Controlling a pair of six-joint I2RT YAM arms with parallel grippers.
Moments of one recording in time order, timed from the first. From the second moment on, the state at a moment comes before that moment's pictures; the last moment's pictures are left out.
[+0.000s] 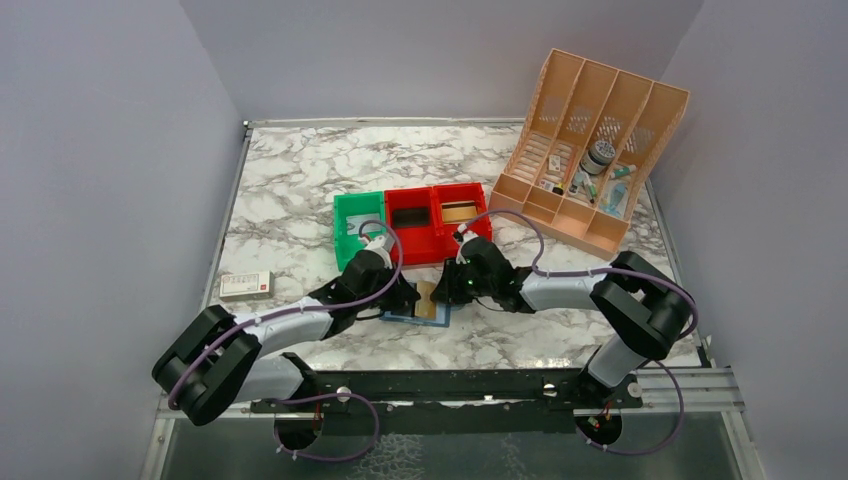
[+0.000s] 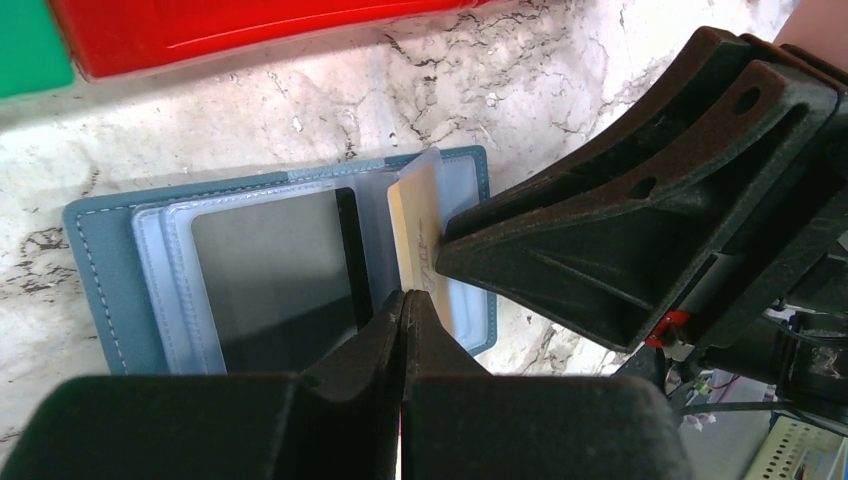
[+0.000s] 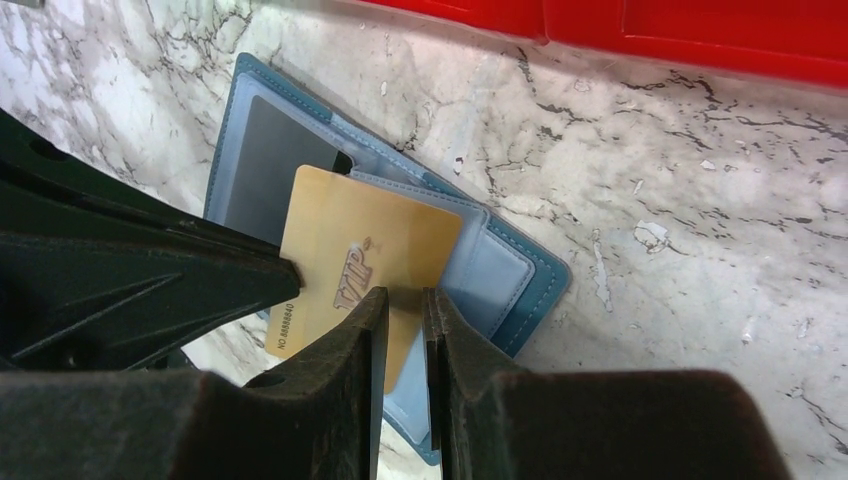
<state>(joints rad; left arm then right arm) -0.71 1.24 0.36 0.26 0.15 -0.82 0.84 1.63 0.65 0.27 -0.15 0.71</state>
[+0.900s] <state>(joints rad) -0.71 1.17 0.36 0.17 0.11 -0.79 0.84 1.59 0.71 0.23 -0.26 0.61</state>
